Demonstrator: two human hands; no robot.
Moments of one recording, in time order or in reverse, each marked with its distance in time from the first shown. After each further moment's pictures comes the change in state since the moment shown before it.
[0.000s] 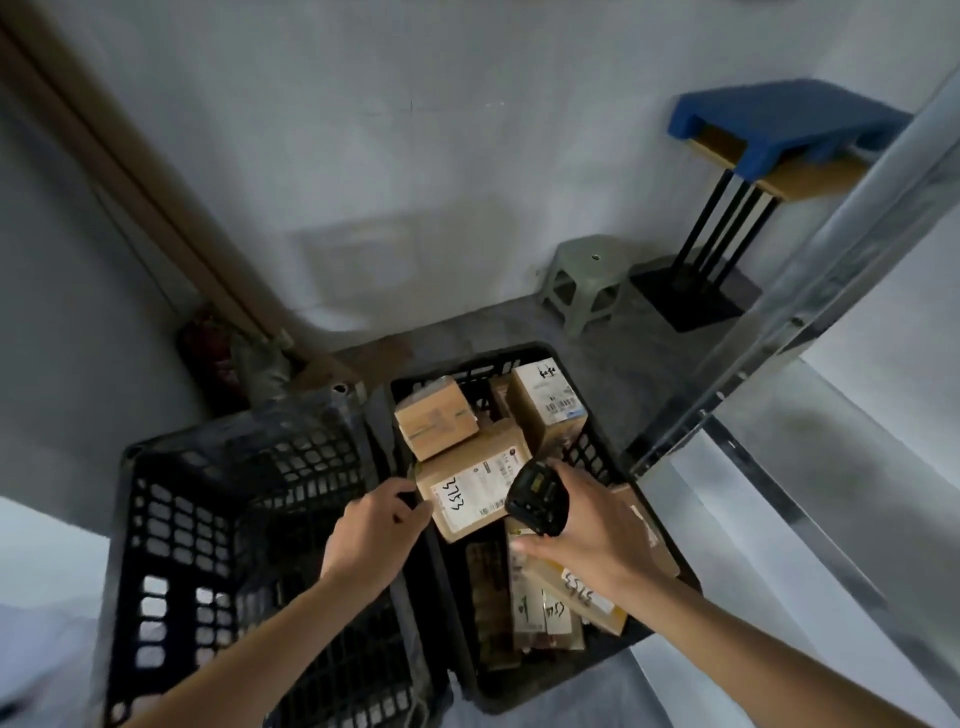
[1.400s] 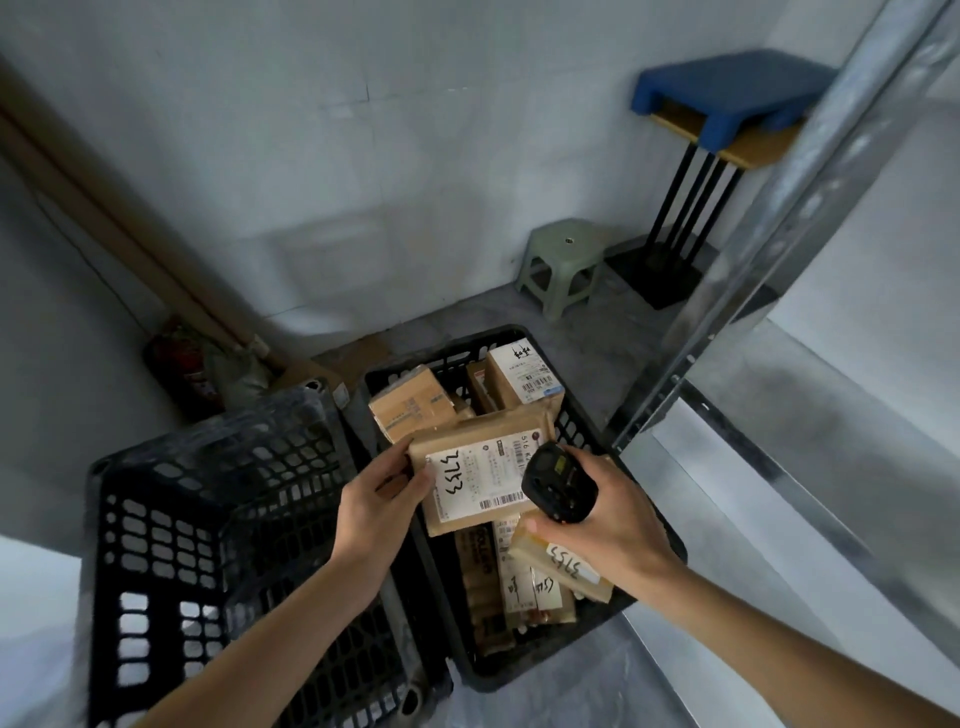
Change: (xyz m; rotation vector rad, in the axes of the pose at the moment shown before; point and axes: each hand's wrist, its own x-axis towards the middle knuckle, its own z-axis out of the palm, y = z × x) left_hand -0.013 0.027 0.021 -0.797 0.006 -0.028; right_hand -0.033 0.035 0.001 0.394 0.159 0.047
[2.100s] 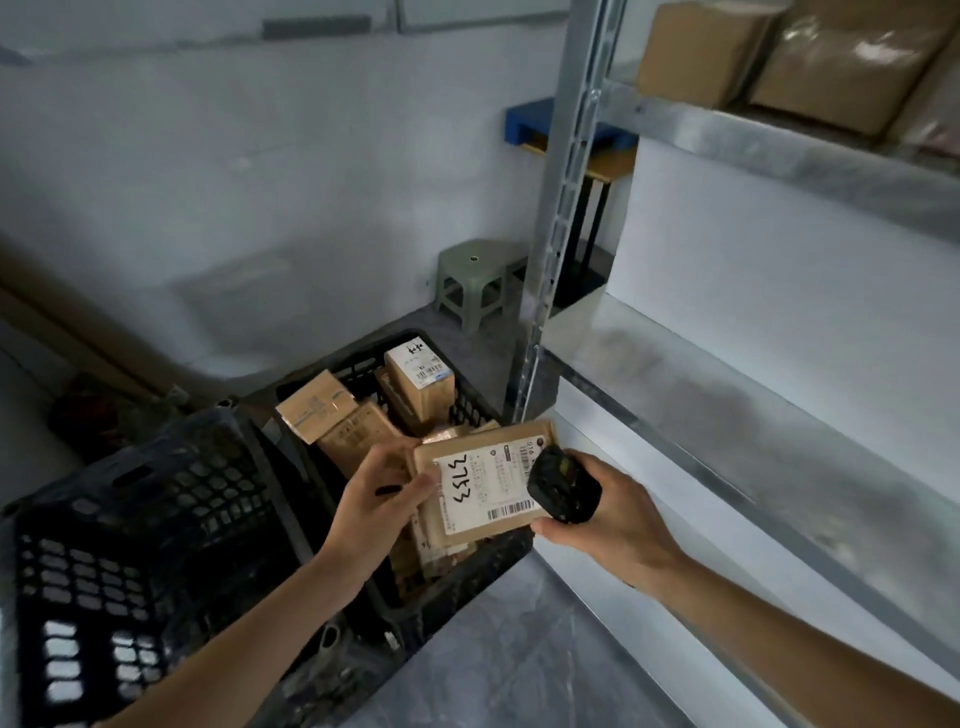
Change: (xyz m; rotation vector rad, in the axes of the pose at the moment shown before) left_hand -0.126 0.025 0.072 0.126 -0.333 0.099; right_hand -0.147 0.034 -0.104 0.076 0.075 0.165
